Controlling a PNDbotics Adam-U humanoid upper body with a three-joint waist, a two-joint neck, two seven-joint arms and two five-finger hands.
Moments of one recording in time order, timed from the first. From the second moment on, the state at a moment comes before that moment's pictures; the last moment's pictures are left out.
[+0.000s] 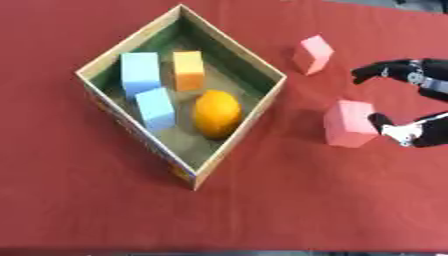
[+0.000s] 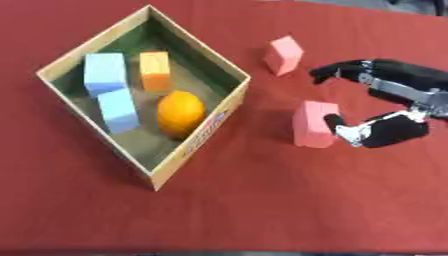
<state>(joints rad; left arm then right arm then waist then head) -0.34 0.47 0.16 -1.98 0.04 -0.43 0.33 -0.14 -1.11 0.11 -1.99 0.21 -0.05 0.36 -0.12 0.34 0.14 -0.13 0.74</state>
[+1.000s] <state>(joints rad) -0.34 0.47 0.16 -1.98 0.05 -0.43 0.32 -0.16 -1.10 0.14 -1.99 0.18 0.03 0.39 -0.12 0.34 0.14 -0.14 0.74</state>
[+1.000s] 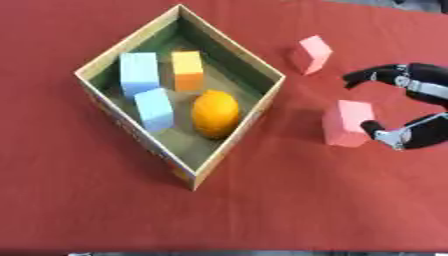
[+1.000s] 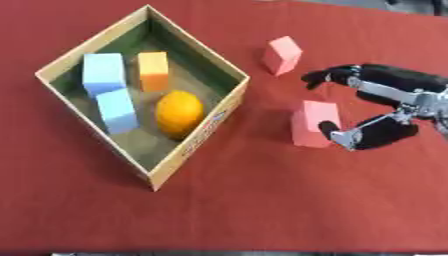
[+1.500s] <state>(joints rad) -0.34 0.47 0.16 -1.98 0.05 -0.43 0.32 -0.15 -1.09 0.15 -1.99 0.20 0.10 0.36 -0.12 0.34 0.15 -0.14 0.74</state>
